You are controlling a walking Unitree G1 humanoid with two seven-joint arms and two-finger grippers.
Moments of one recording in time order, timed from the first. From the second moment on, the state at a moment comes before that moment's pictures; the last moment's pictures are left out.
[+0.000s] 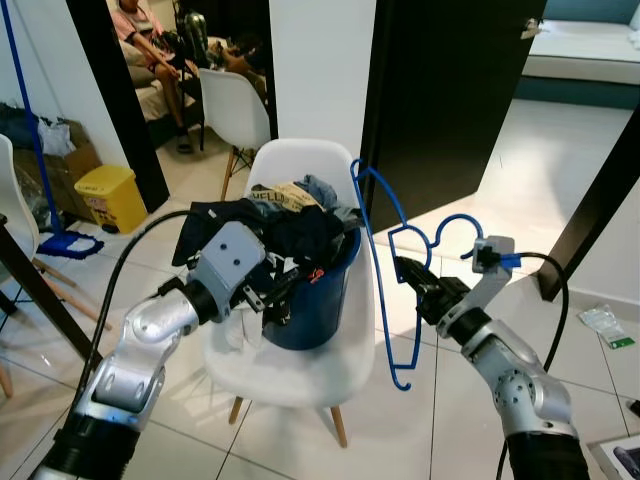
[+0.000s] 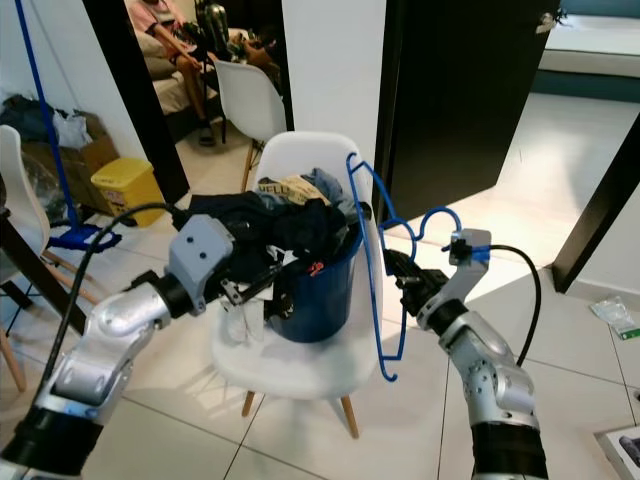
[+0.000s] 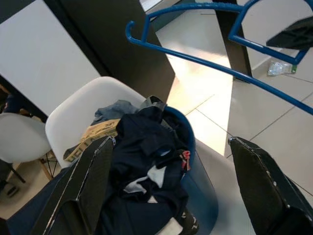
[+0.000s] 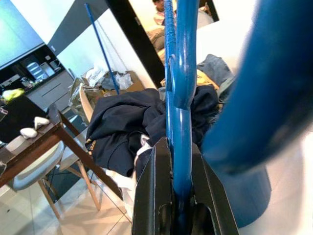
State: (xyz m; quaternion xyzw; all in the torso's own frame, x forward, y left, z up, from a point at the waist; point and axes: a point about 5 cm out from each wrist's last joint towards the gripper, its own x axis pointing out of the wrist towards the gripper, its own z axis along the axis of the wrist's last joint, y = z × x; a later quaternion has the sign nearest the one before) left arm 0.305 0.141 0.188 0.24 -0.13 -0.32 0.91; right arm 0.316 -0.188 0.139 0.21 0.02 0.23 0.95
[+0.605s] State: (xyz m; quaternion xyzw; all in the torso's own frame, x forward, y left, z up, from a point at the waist) left arm 0.324 0.123 0.184 0.32 -0.11 -0.35 0.87; right arm 0.313 -0.184 0.135 0.21 0.03 0.23 0.95
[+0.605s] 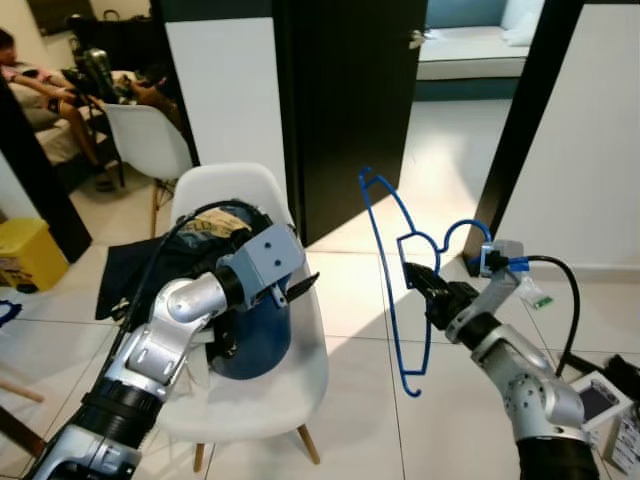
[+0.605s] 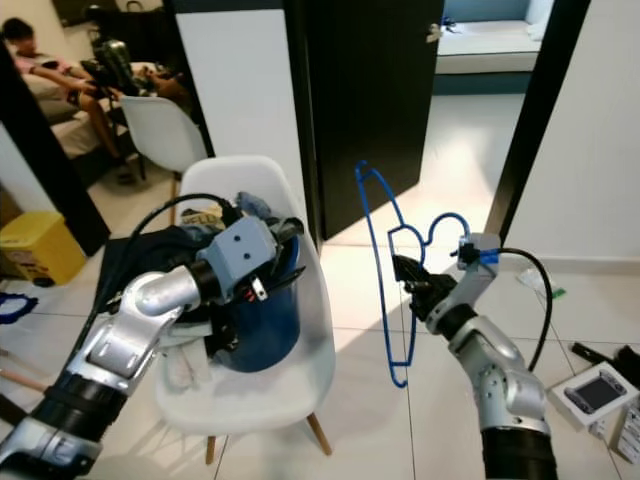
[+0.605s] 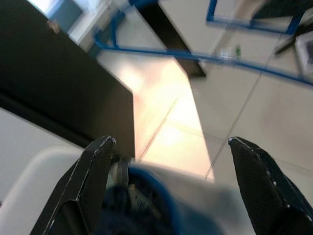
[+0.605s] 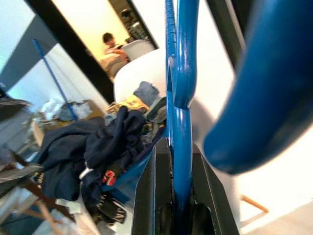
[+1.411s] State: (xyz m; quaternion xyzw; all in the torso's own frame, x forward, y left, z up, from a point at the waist) left arm 0.298 0.158 0.158 0.42 0.04 -0.48 0.77; right arm 0.311 -0.183 0.135 0.22 0.05 0.26 0.94
